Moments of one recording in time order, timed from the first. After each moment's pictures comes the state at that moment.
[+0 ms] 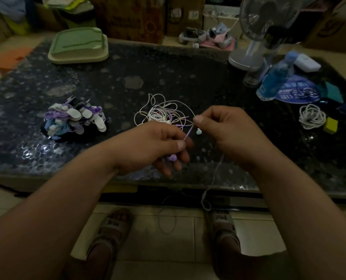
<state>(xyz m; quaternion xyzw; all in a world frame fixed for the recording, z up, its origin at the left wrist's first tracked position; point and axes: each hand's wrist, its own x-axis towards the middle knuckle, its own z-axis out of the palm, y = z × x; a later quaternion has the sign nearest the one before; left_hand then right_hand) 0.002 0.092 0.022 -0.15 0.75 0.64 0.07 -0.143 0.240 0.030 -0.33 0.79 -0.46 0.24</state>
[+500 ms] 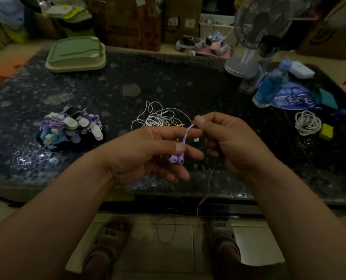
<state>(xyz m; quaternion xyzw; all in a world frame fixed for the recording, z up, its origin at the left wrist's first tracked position) -0.001 0.091 0.029 -0.13 0.62 0.77 0.08 -0.147 0.238 0.027 -0.22 0.68 -0.60 0.35</state>
